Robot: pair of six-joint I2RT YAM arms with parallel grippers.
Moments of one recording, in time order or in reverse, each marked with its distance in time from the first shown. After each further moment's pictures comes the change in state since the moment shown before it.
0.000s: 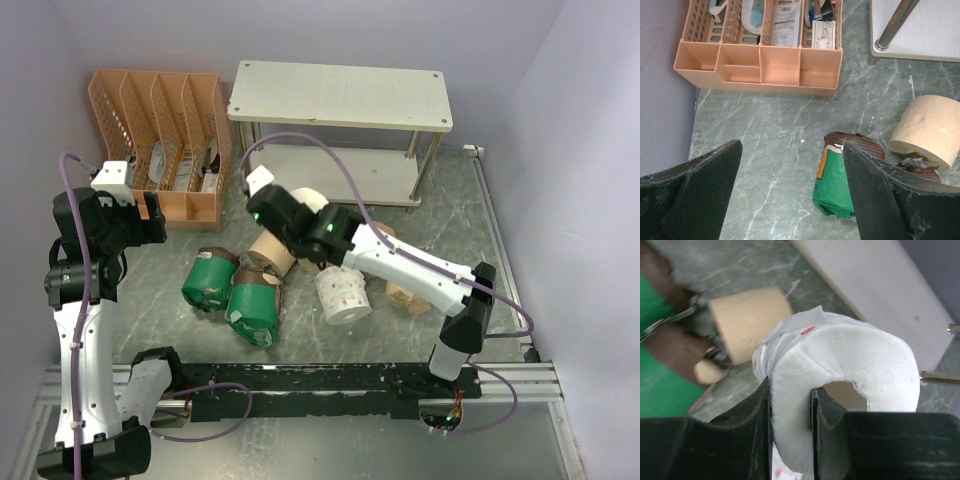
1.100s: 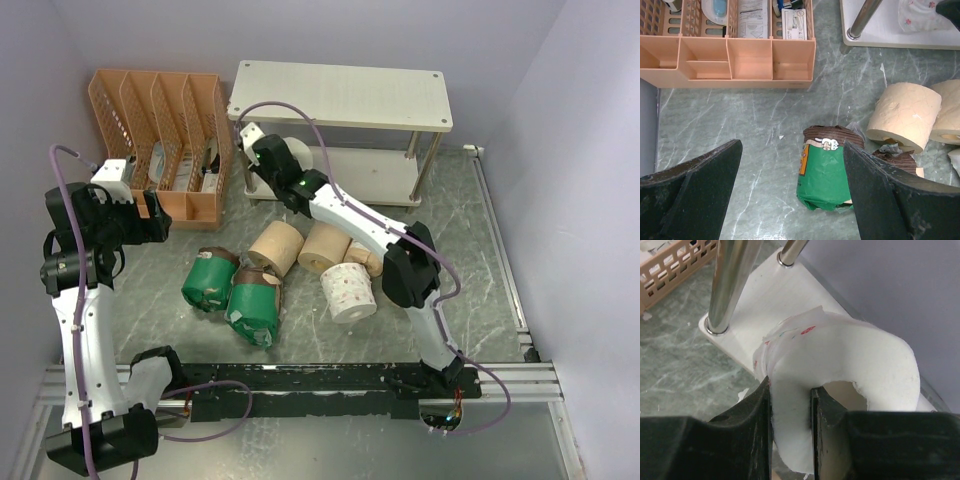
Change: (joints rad) left arm 0.098 0.068 0.013 -0.024 0.239 0.018; right arm -0.331 0.443 0.222 0.529 -0.153 -0.368
